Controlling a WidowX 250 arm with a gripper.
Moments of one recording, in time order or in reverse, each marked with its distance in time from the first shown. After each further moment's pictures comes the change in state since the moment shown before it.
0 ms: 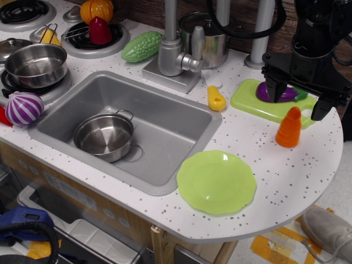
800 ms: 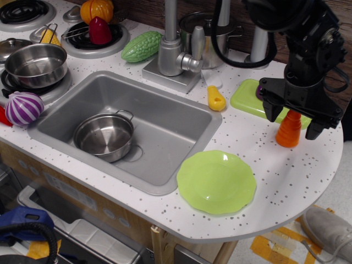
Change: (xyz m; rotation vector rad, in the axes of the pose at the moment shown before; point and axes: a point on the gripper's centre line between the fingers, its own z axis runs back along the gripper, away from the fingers) arm -0.007 0.000 -0.045 -0.023 -0.016 -0.010
